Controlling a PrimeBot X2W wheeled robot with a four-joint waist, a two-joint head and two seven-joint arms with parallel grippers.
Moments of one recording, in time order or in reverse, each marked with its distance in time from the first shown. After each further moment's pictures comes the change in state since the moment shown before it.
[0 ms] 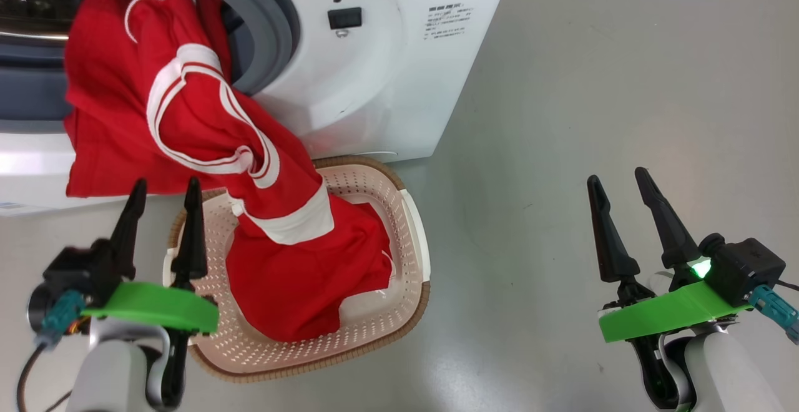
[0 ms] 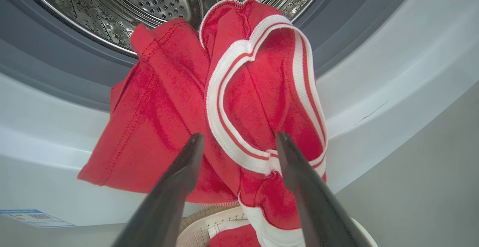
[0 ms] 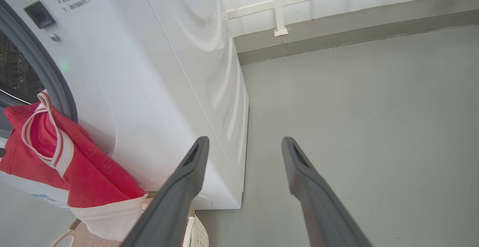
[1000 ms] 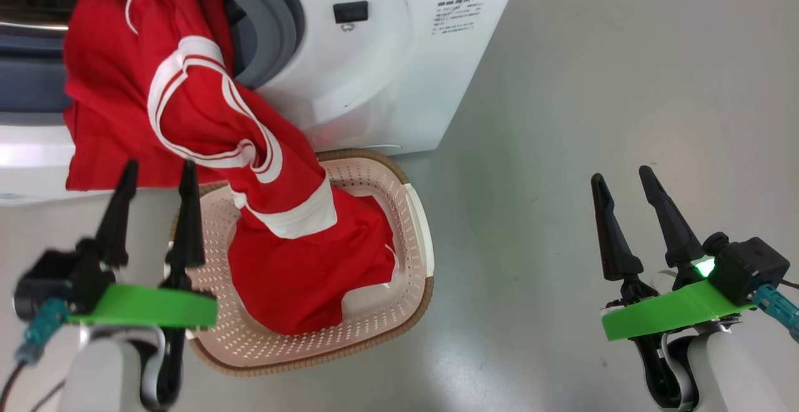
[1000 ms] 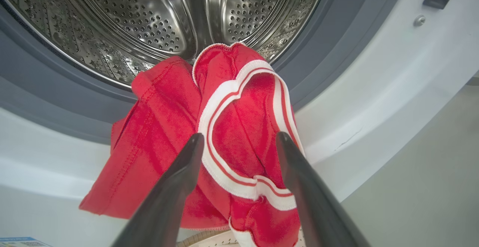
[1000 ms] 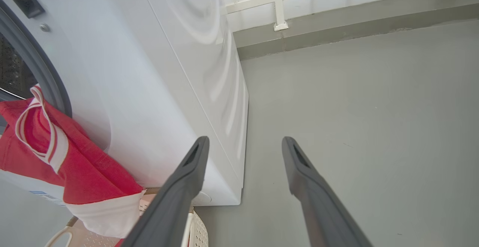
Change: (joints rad) left arm 0.063 -0.002 0.005 -0.190 -0.004 0.000 0.000; right arm 0.000 0.000 -0.010 -0.002 -0.003 0.000 0.000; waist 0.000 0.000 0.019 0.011
